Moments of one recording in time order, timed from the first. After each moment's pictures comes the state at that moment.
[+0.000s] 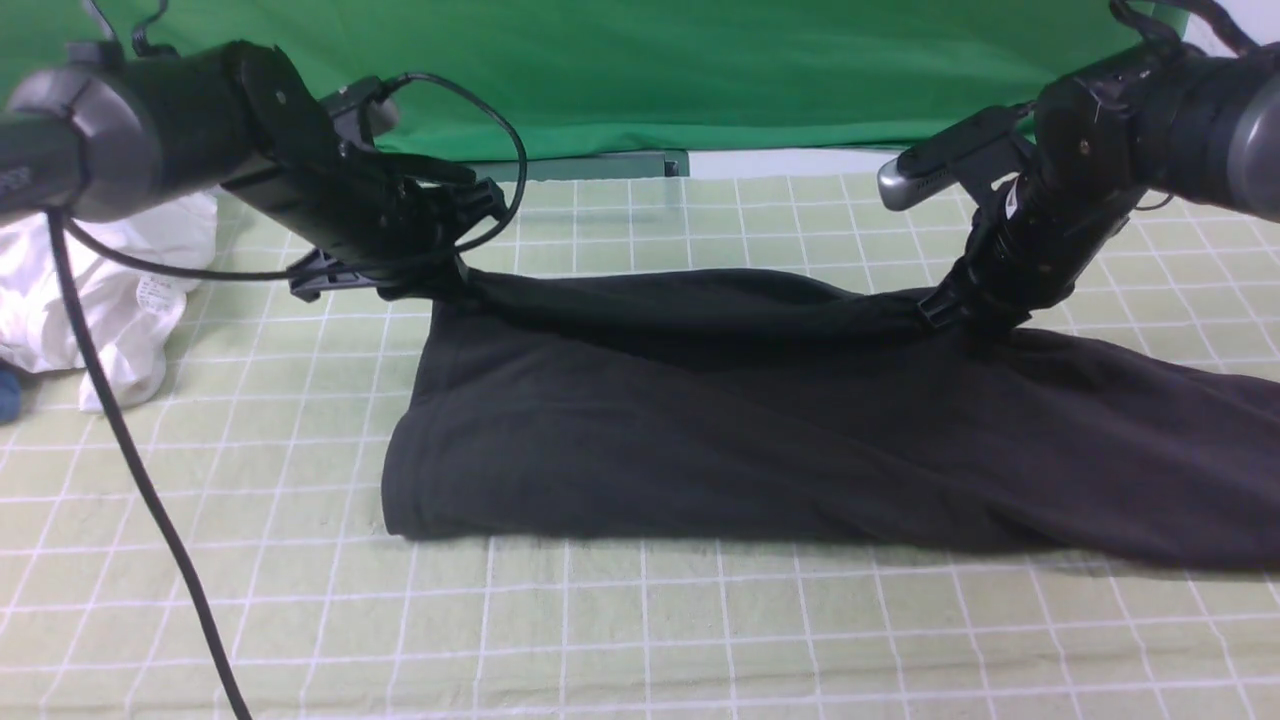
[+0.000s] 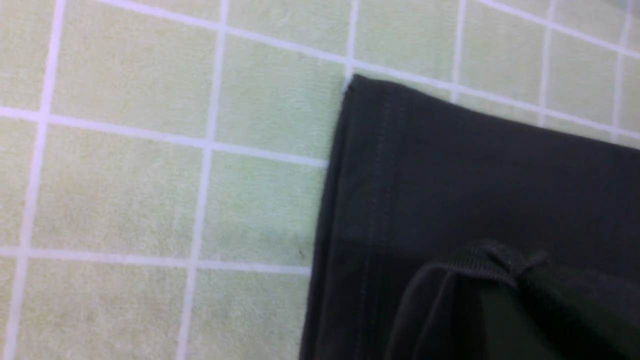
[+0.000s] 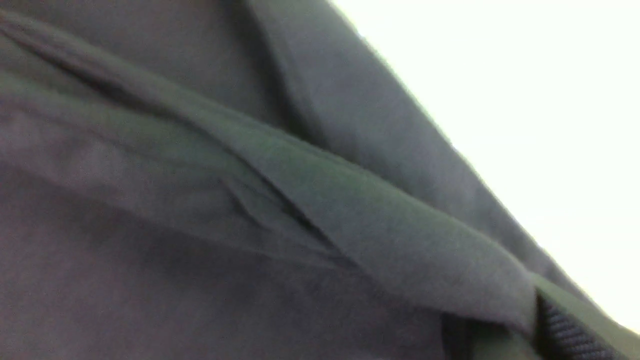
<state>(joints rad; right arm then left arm) 0.30 2.02 -1.50 -0.10 0.71 -0.09 -0.10 2.00 -1.46 -0.36 0.63 -0.15</state>
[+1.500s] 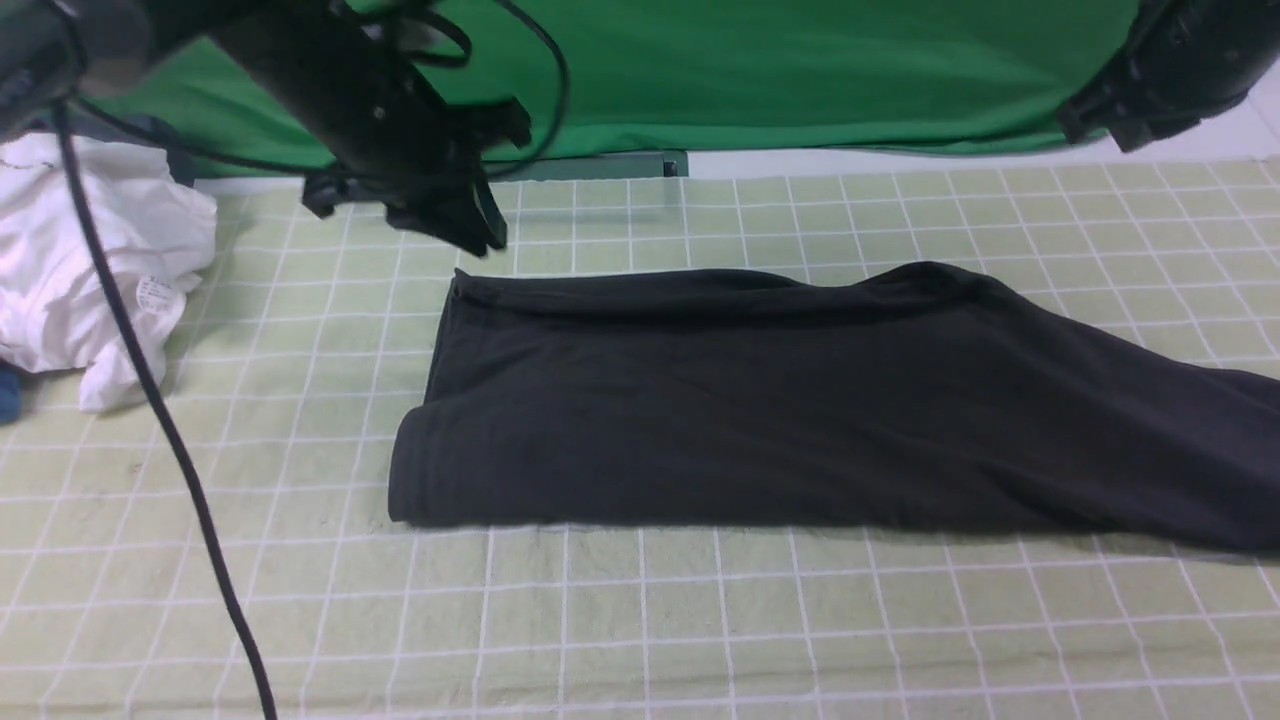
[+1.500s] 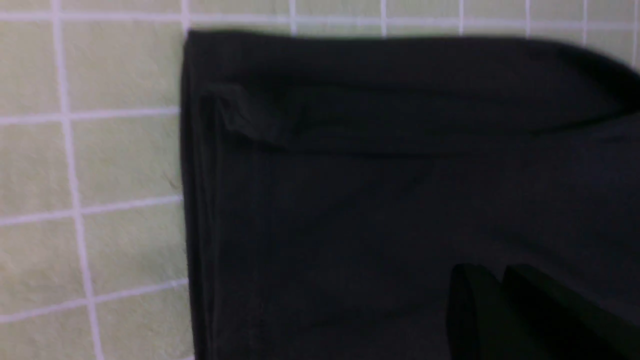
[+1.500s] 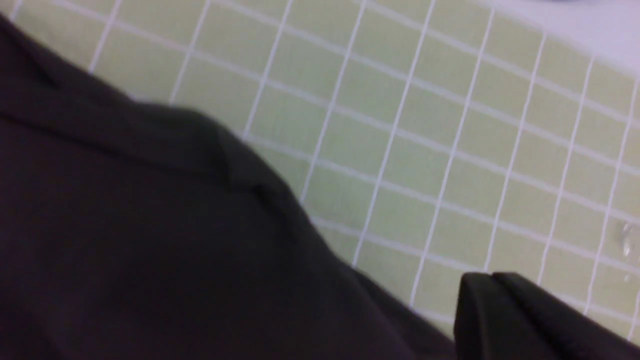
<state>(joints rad) 0.19 1.87 -1.75 -0.10 1.03 -0.17 -0.12 2.09 -1.83 -0.41 1.18 0.00</state>
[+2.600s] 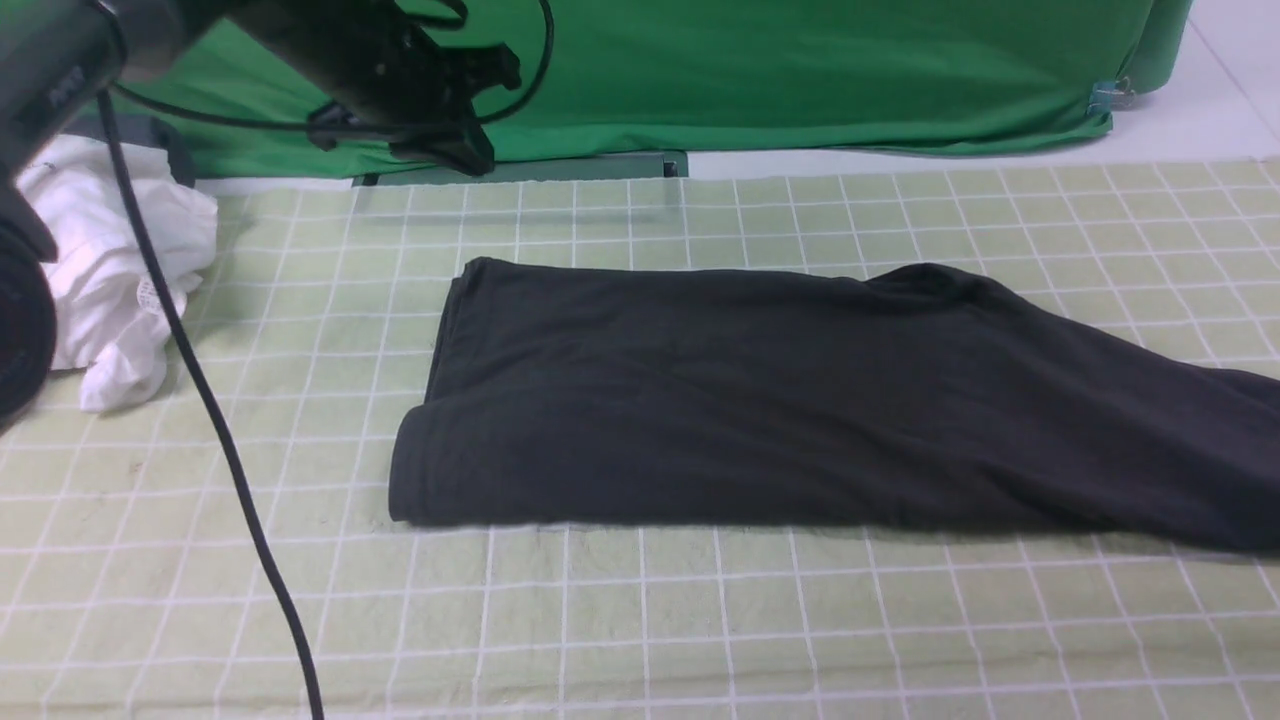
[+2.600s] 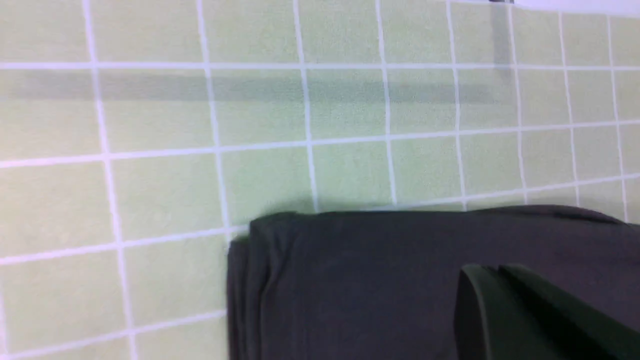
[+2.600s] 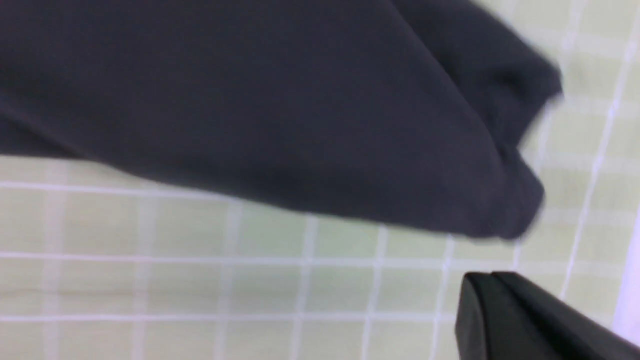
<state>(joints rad) -0.09 1.52 -1.27 -0.08 1.17 -0.17 -0.06 2.19 -2.06 -0.40 1.05 0.03</state>
